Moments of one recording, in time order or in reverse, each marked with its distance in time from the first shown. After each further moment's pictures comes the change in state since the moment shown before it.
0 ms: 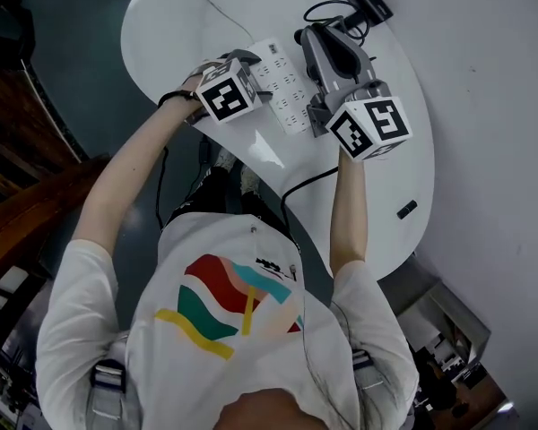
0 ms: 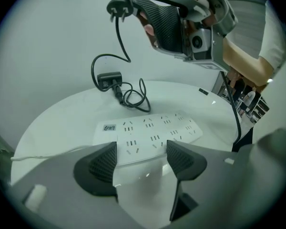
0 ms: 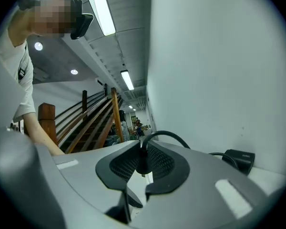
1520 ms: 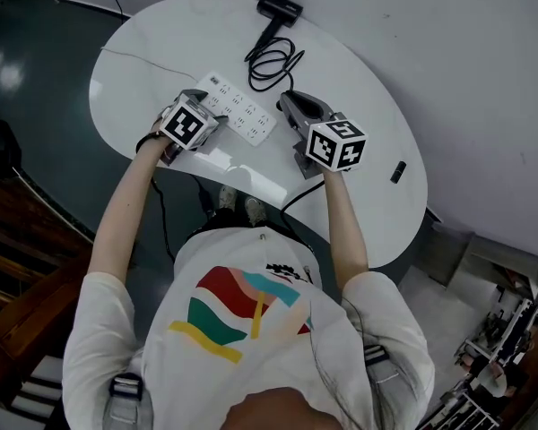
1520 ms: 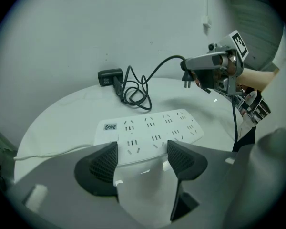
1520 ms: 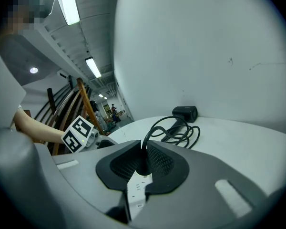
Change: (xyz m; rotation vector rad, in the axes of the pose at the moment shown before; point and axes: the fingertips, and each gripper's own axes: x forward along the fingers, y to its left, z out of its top) left arm -0.001 0.004 -0.001 -0.001 0.050 0.029; right arm -0.130 -0.052 -0.110 0.242 0.221 -0.335
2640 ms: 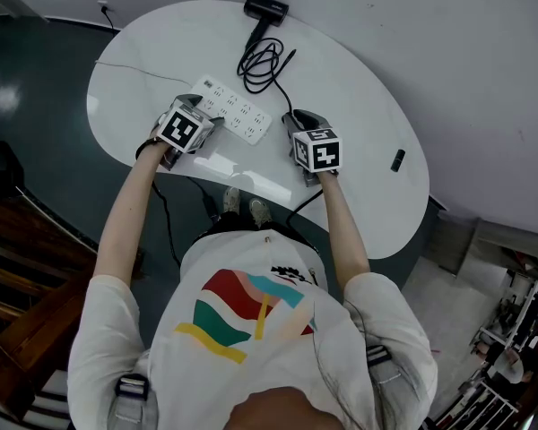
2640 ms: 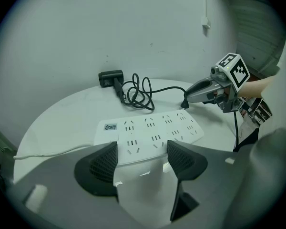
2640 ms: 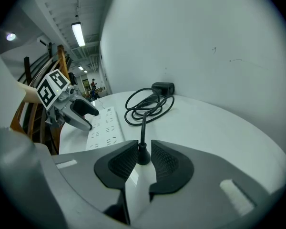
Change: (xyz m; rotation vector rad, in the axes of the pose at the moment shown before) left arm 0.001 0.001 0.000 -0.005 -0.020 0.014; right arm -0.014 -0.054 -0.091 -0.105 0.252 -0.314
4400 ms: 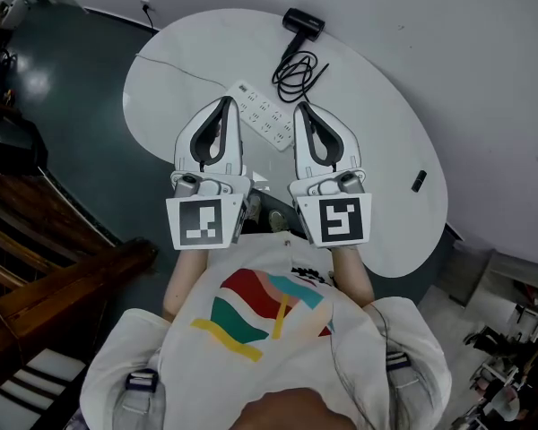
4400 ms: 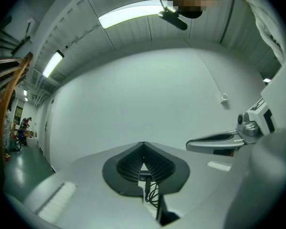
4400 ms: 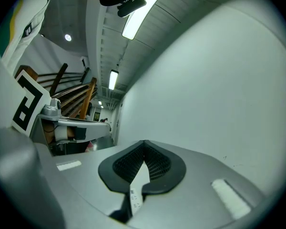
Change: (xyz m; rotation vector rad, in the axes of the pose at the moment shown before) left arm -0.290 -0.061 0.131 -0.245 -0.992 0.616; right arm -0.195 0.153 0.188 -0.293 -0.722 0.018
